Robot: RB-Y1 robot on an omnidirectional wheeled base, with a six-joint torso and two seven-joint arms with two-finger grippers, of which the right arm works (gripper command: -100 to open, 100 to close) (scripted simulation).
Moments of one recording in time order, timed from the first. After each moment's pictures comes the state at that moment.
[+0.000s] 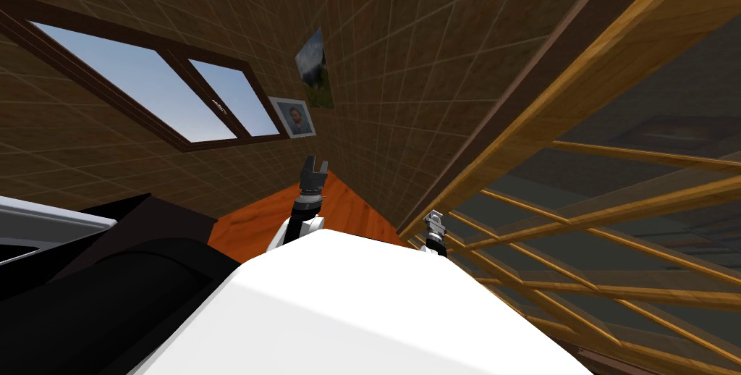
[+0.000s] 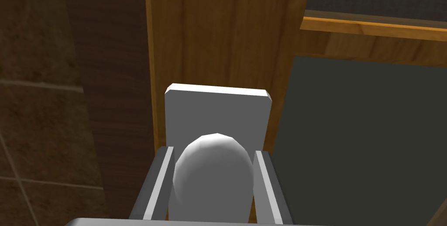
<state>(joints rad) -0.06 -0.28 0.01 -0.56 -0.60 -0.91 -1.47</state>
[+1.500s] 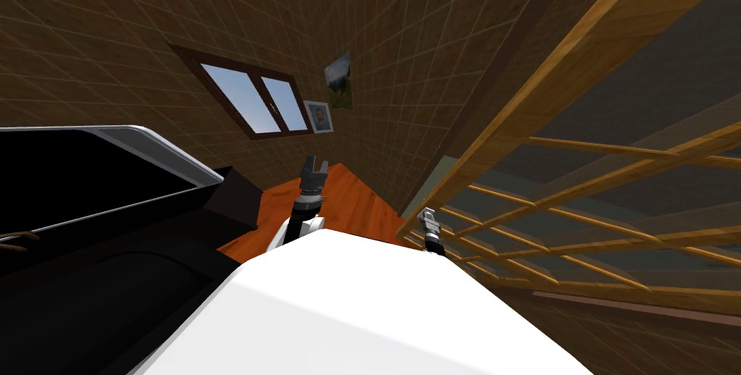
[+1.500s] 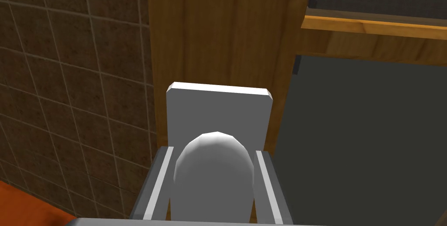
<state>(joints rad) -0.01 -0.33 0.16 -0.65 -0.52 -0.90 -1.59</state>
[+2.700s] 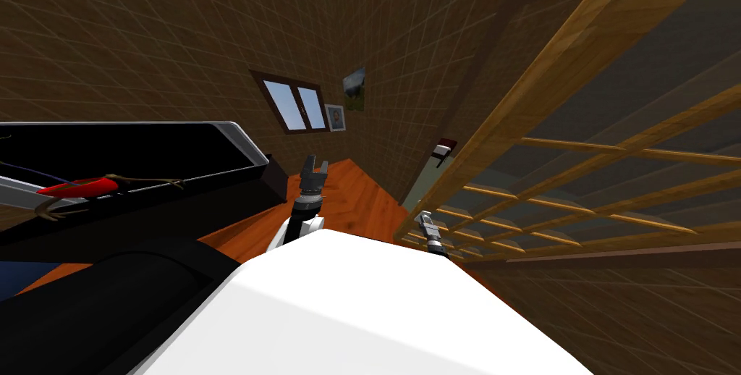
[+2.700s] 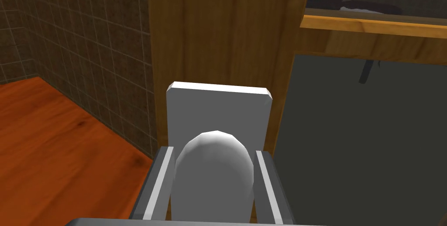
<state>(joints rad) 0.05 -0.42 0.31 -0.65 -0.42 -0.99 -1.74</state>
